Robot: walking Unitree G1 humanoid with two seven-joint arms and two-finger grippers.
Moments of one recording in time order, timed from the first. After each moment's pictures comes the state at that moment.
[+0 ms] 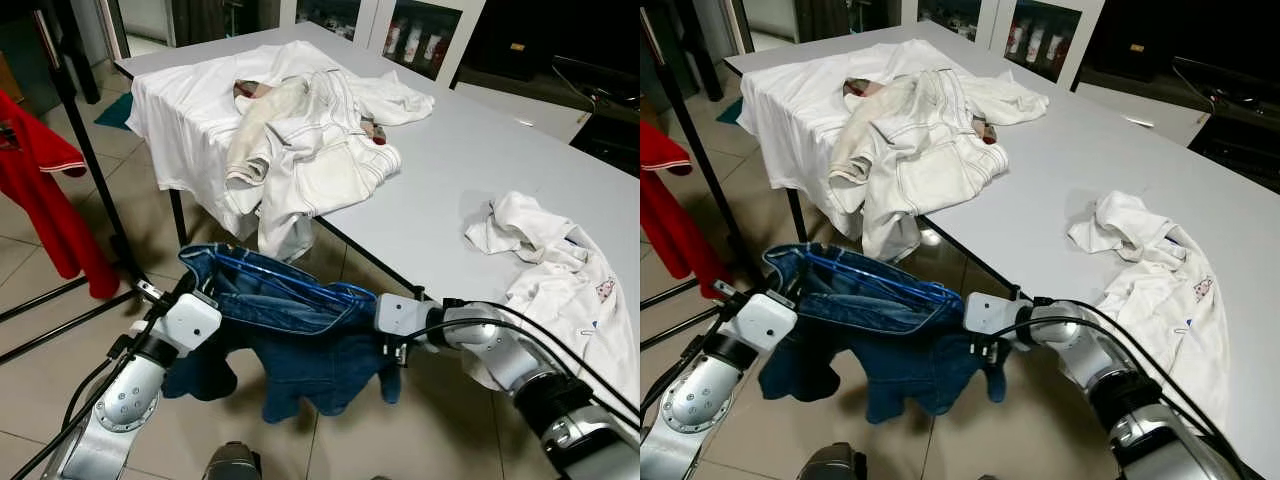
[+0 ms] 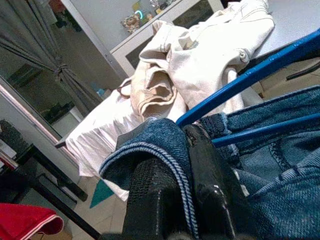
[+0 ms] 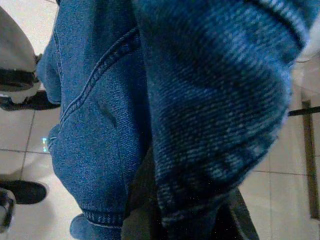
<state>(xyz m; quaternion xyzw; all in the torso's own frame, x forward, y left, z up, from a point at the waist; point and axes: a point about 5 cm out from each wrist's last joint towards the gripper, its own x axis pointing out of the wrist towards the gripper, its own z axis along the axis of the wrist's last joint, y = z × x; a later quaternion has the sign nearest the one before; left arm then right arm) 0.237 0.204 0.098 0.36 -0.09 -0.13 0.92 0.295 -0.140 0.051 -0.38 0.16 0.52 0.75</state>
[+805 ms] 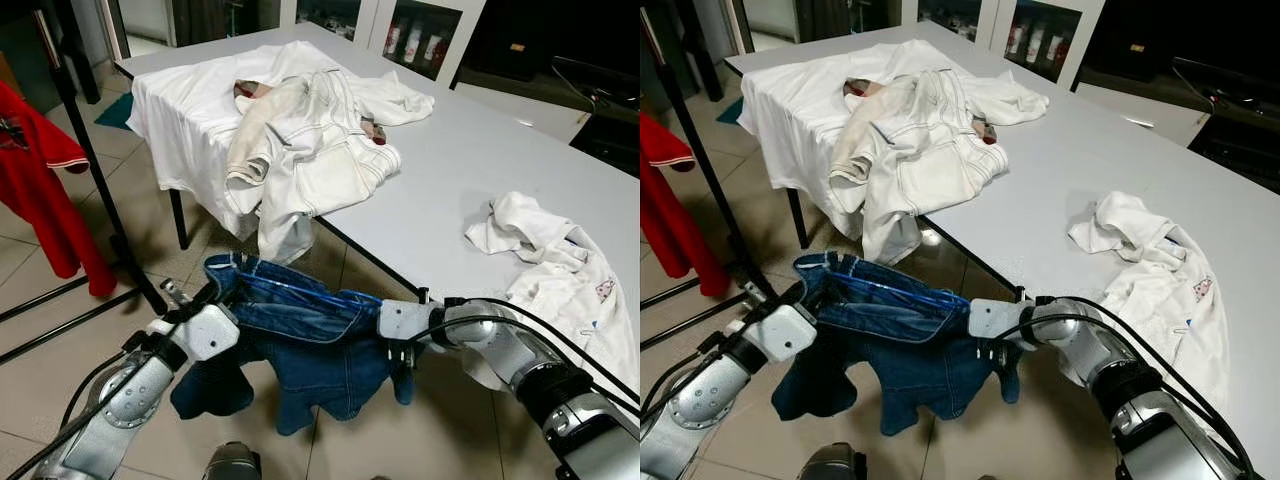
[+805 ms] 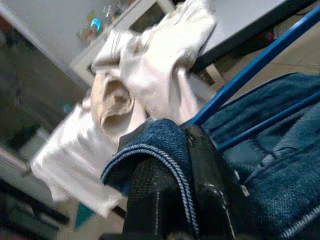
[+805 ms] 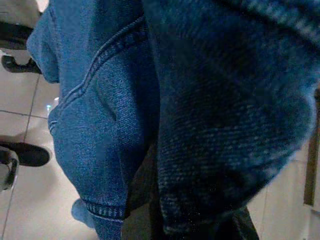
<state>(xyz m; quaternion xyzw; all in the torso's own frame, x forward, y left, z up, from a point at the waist) 0.240 0.201 0.086 0.39 -0.06 -0.20 0.90 0.297 -0.146 0.043 -0.42 0.19 0.53 0.71</state>
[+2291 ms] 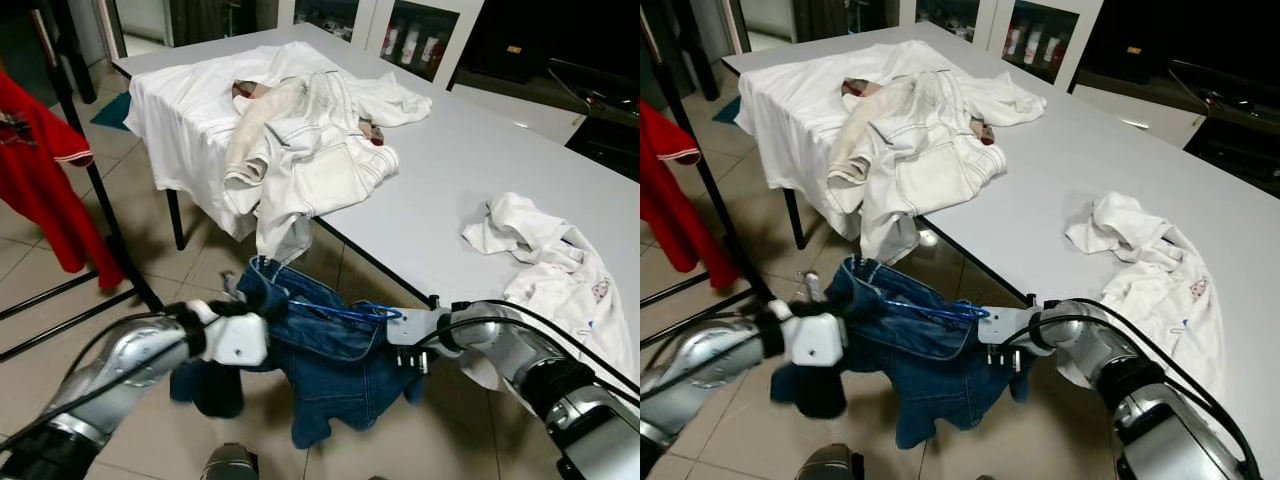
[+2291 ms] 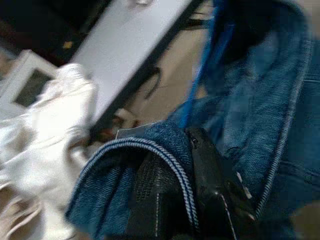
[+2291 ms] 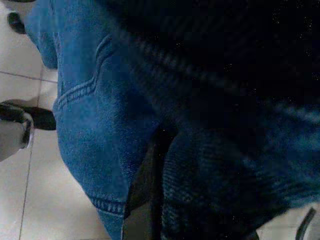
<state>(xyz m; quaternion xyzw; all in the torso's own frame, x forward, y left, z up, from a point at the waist) 0.251 0.162 0.101 0.47 -0.04 -0.48 0.74 0.299 -0.158 0.032 -0.44 0.25 0.51 0.69</state>
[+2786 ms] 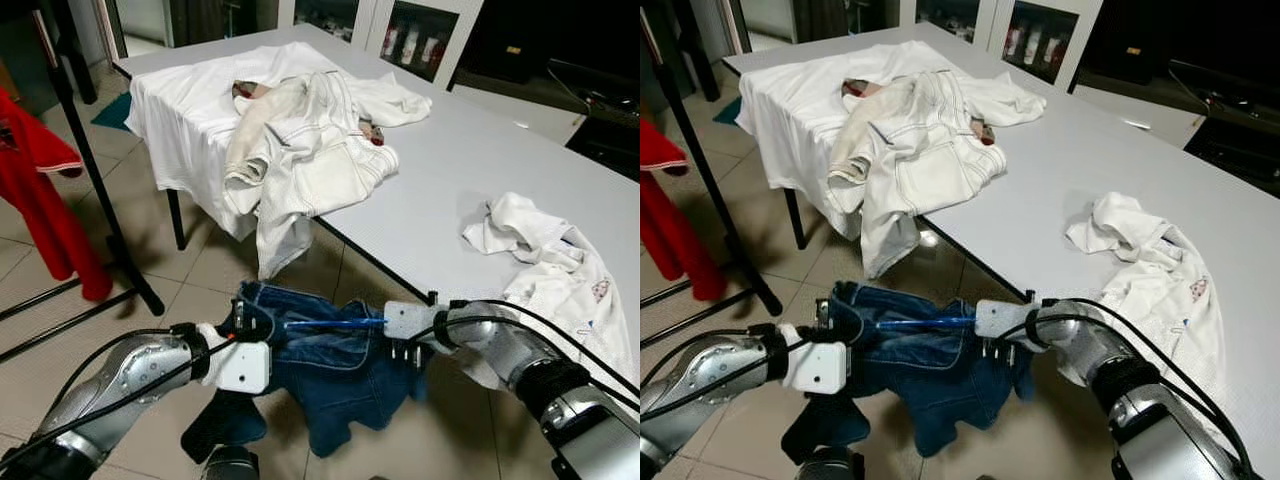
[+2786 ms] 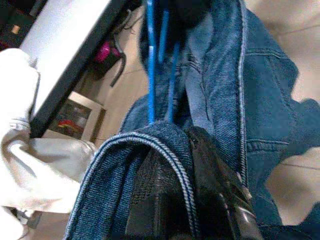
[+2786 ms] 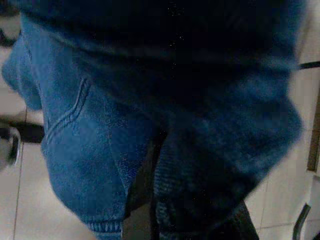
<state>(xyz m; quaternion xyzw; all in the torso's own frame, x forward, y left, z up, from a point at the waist) 0.236 0.165 0.085 0.48 0.02 -0.52 0.71 0.302 -0.155 0.038 -0.43 0.23 0.50 0.72</state>
